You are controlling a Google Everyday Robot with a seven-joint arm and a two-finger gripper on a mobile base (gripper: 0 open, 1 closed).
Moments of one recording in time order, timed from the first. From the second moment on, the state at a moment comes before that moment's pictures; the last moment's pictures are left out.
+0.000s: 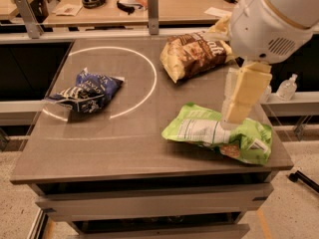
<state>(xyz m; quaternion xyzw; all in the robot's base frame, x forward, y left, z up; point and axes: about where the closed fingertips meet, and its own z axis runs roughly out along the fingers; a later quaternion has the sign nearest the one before) 0.442 -0.106 0.994 -0.71 0.67 0.00 0.22</state>
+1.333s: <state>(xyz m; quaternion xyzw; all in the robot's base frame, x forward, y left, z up) 0.463 0.016 0.992 -0.82 0.48 -0.06 0.29</state>
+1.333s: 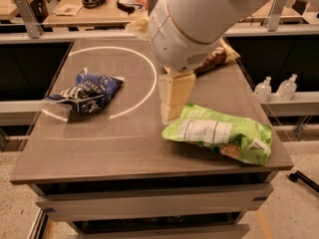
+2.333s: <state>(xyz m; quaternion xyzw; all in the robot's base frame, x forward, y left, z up) 0.483 0.073 0.995 -0.83 0.42 -0.13 0.34</state>
